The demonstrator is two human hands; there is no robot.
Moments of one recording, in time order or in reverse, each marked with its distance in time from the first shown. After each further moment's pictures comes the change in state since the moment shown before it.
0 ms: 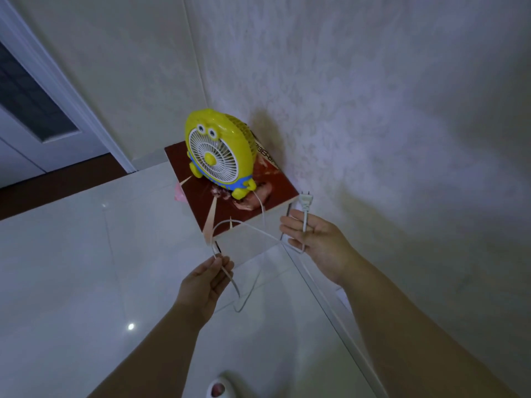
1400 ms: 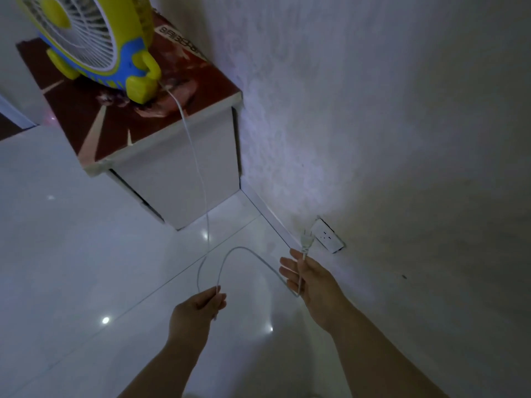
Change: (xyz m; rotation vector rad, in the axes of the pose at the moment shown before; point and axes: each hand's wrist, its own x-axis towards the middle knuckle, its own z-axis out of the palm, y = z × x) left_hand 0.102 -0.289 -0.088 0.689 0.090 0.028; right_hand 0.011 0.348 -0.164 0.240 0.222 0.167
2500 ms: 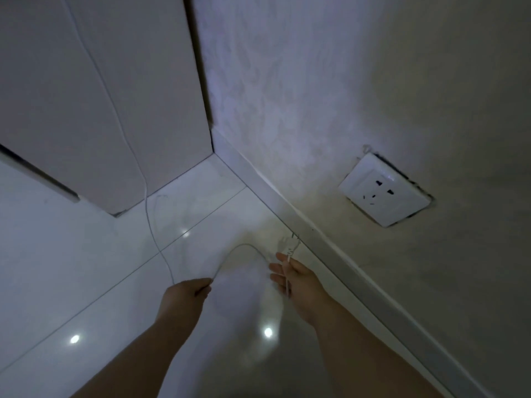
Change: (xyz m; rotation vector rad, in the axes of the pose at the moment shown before) left_hand 0.249 -0.169 0.074 0.761 -0.066 0.272; right_hand 0.238 0.215 -0.095 -0.154 0.158 0.074
